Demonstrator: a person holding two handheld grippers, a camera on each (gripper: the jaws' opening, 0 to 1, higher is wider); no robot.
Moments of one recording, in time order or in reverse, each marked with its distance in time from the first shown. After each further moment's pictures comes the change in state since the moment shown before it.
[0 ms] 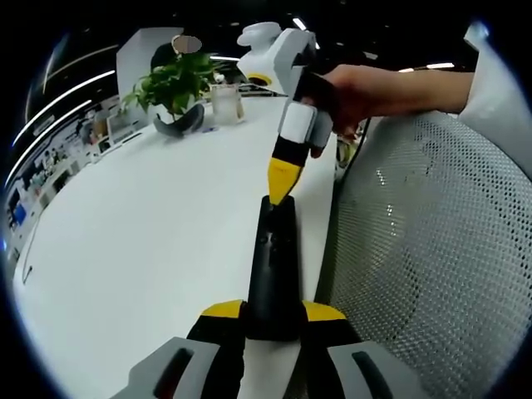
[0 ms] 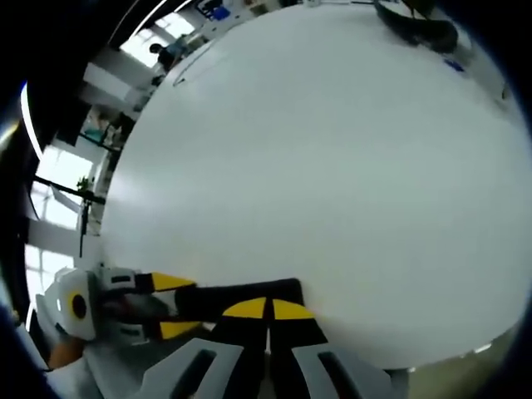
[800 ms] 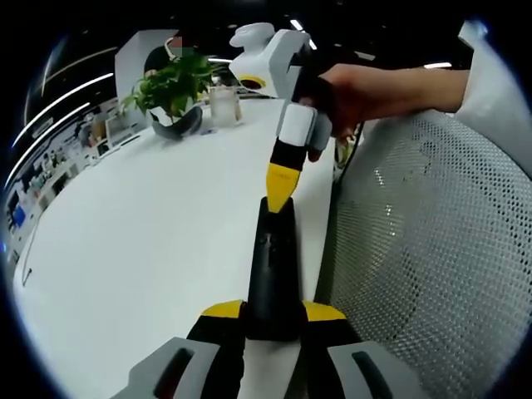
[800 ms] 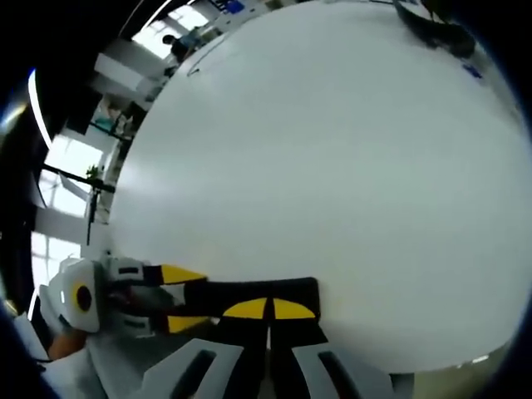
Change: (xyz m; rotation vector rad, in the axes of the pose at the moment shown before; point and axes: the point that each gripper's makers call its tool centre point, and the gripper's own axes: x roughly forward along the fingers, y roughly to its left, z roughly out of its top) left arm -0.001 -0.001 0.000 0.007 -0.011 -0.006; right arm 0.005 0.012 -0.004 -0.042 0.044 0.046
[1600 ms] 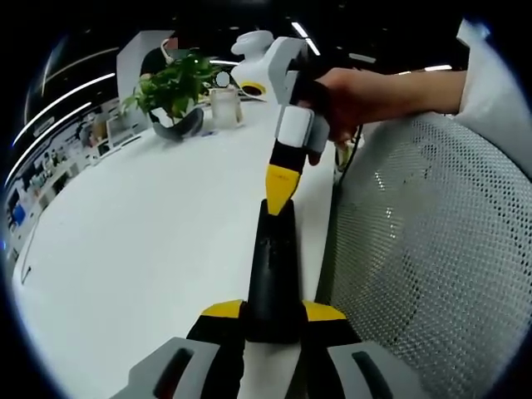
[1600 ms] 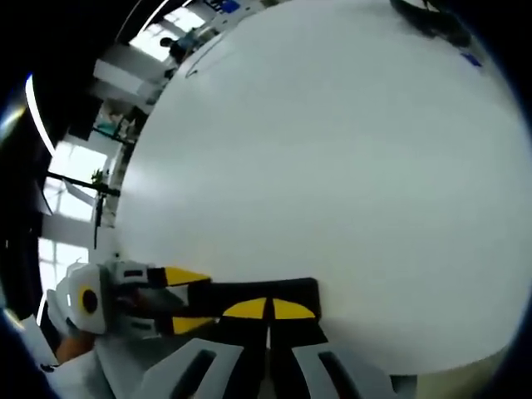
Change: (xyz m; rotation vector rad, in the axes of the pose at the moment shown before) left arm 0.003 0.001 0.002 -0.005 -0.015 -0.002; right arm 0.000 -0.002 0.001 0.041 0.017 0.050
